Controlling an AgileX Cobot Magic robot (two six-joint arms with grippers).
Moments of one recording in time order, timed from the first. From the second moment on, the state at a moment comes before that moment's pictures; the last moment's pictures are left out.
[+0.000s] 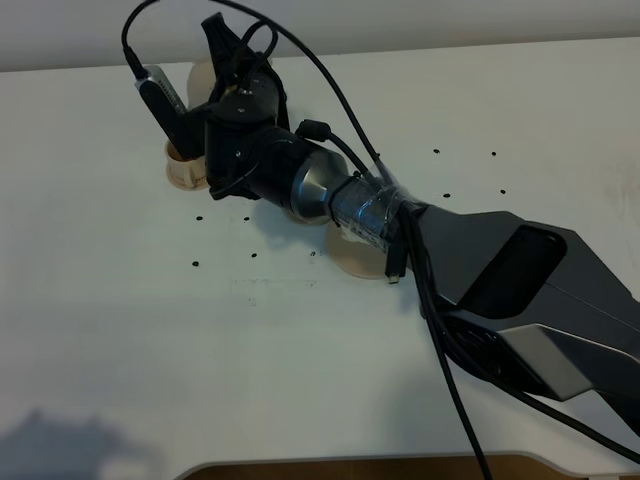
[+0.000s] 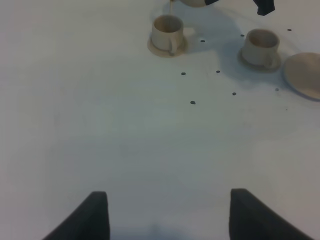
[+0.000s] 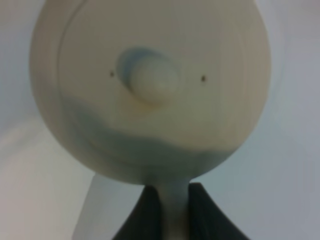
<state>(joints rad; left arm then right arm) 0.03 -0.01 -0.51 -0.15 1.05 0.16 0.89 2.68 -2.42 -1.13 0.77 -0.59</state>
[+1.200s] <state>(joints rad) 0.03 -0.01 -0.51 -0.15 1.05 0.16 0.89 2.69 -2.42 -1.25 0.74 -0.68</state>
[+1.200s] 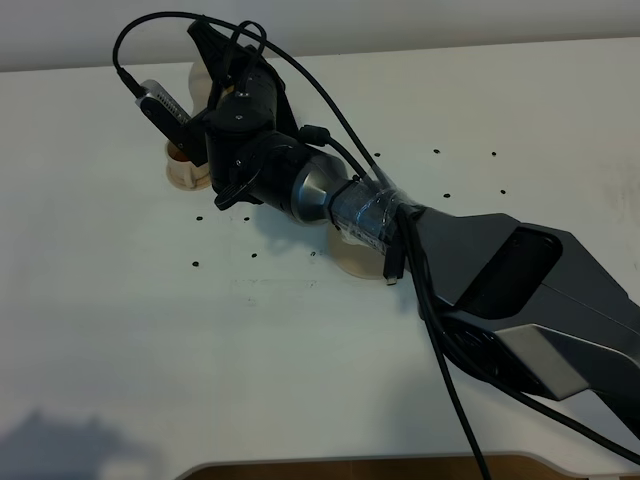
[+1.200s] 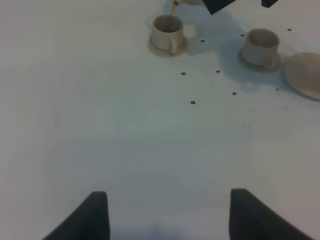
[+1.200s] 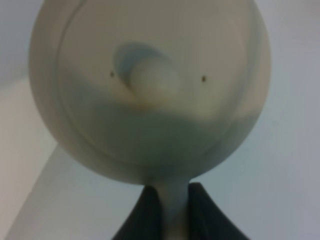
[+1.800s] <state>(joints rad) 0.03 -0.01 -0.51 -0.15 1.05 0.16 0.89 2.69 -2.42 -1.29 0.70 -0.71</state>
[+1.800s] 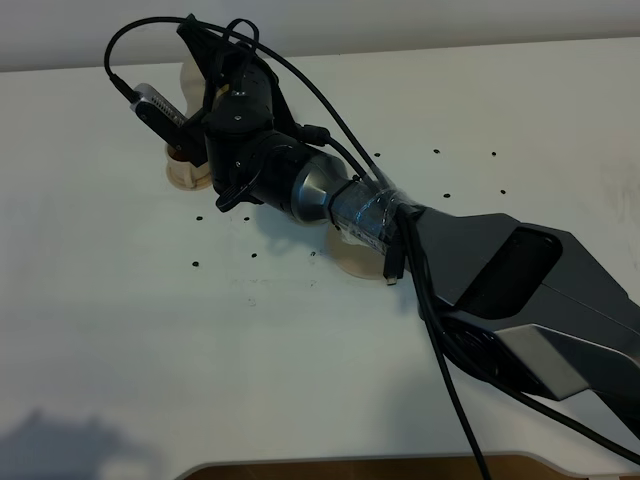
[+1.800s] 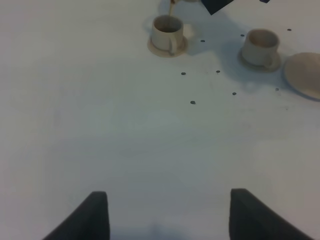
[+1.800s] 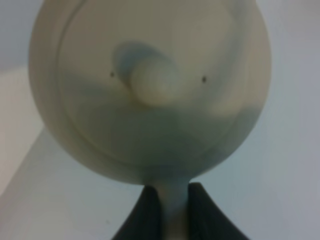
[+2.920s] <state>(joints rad) 0.03 -0.01 -0.51 -0.15 1.05 0.16 0.89 2.69 -2.42 -1.16 0.75 -0.64</state>
